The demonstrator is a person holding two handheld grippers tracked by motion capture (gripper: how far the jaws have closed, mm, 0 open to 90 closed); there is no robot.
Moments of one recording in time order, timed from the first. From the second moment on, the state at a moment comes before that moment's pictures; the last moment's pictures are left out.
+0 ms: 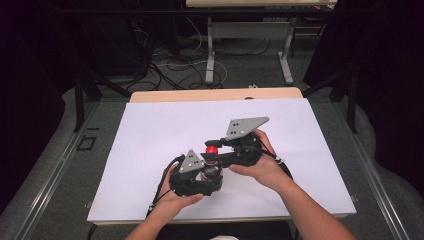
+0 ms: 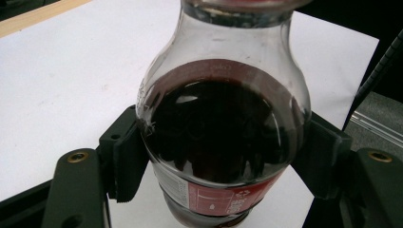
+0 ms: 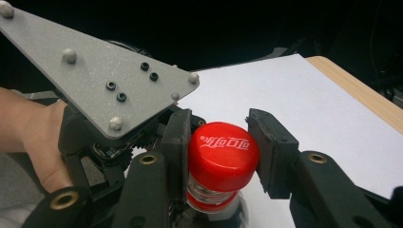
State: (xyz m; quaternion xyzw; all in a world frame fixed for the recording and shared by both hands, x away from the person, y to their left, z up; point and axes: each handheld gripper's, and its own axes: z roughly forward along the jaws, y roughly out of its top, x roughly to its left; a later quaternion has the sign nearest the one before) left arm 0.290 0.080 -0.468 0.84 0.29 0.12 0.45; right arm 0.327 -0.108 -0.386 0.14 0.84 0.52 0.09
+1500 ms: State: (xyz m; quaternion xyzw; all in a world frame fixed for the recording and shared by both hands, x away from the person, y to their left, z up) left arm 0.312 0.122 -0.458 0.80 0.36 0.15 0.46; right arm 0.328 -0.170 -0.425 0.26 0.84 0.45 0.15
